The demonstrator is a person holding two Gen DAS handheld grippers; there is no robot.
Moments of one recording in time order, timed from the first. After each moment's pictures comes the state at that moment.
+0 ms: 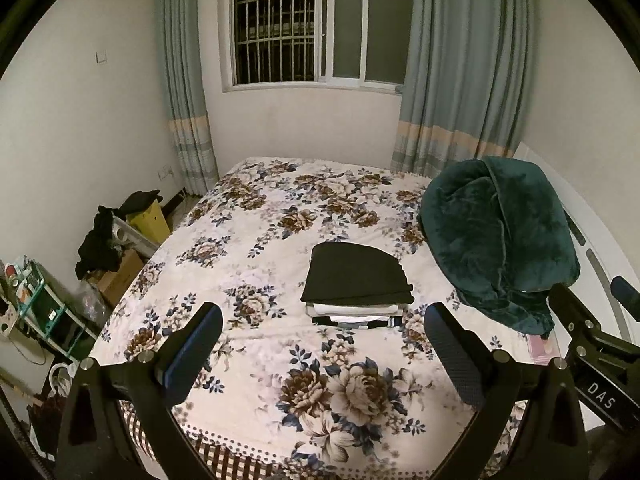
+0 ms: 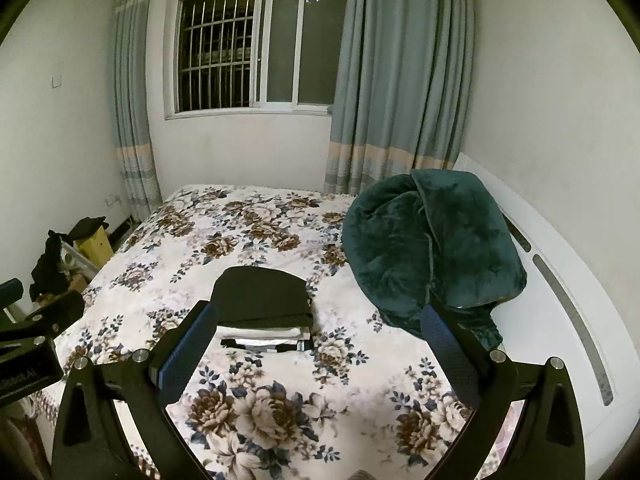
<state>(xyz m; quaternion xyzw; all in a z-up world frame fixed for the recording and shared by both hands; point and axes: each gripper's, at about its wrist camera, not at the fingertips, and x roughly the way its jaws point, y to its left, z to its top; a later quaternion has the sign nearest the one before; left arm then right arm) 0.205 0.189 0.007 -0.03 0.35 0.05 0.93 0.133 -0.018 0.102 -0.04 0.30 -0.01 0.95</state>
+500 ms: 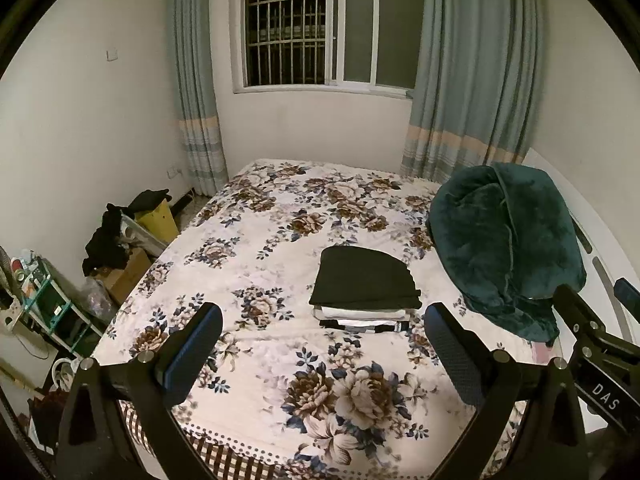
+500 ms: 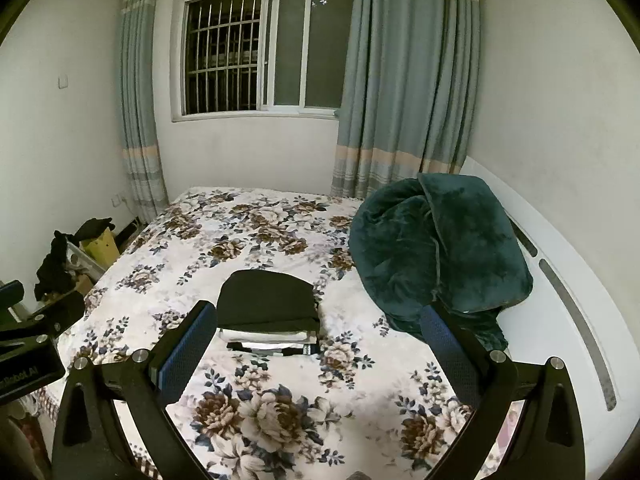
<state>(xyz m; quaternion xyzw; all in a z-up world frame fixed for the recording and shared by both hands) 0.209 0.196 0.022 -0.04 0.34 0.07 0.94 0.149 -0.020 0.106 -0.04 0.29 0.01 0.95</state>
